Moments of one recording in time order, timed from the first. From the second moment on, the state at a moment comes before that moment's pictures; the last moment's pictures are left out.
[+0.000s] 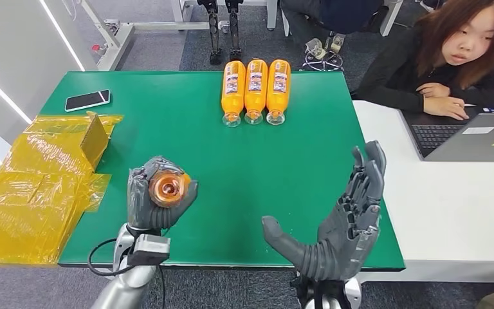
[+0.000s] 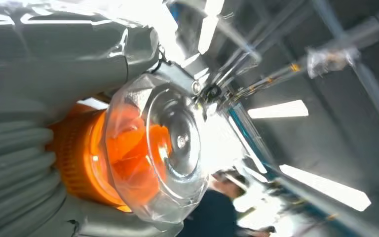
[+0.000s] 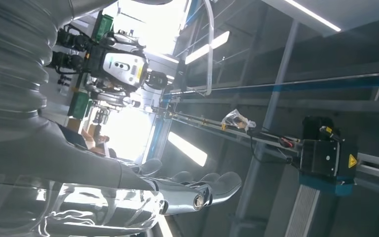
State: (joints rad) left arm -0.23 -0.07 -0.44 -1.10 -0.67 0.45 -0.61; right arm -0.09 0.06 0.63 -1.85 0.48 -0.67 -0.70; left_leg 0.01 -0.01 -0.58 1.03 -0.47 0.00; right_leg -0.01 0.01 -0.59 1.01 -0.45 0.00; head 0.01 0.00
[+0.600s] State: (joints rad) left arm -0.49 0.18 -0.55 -0.88 -1.31 0.31 -0.24; right arm -0.01 0.04 0.61 -1.86 0.47 -0.67 -0.70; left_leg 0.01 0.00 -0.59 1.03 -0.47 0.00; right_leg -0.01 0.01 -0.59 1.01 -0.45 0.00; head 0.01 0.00
